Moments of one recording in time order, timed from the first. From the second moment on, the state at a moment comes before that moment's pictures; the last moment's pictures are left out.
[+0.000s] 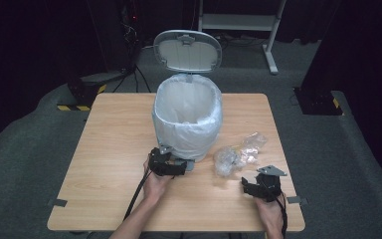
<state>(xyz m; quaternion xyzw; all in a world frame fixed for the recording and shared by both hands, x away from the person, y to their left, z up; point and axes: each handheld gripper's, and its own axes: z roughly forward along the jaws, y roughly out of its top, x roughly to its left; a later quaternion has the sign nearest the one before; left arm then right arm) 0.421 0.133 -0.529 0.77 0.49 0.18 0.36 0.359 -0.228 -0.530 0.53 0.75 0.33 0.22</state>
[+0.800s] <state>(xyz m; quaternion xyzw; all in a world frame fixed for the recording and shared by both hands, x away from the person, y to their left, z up) 0.420 0.133 -0.529 0.77 0.49 0.18 0.36 0.339 -0.206 -0.507 0.49 0.74 0.40 0.21</state>
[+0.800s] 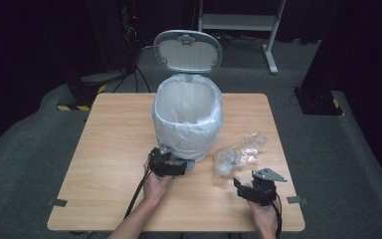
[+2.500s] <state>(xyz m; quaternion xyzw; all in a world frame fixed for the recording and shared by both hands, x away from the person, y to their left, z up) 0.420 0.131 -0.530 0.76 0.50 0.18 0.37 0.392 -0.166 -0.492 0.47 0.77 0.39 0.19</state>
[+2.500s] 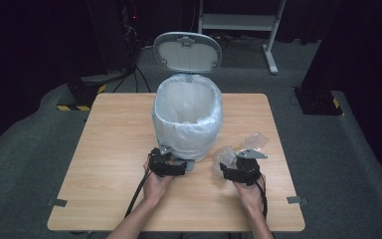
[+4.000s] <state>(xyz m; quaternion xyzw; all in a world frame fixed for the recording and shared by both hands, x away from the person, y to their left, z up) 0.418 0.133 -0.528 0.78 0.49 0.19 0.35 0.378 -0.187 -0.512 0.47 0.76 0.42 0.17</state>
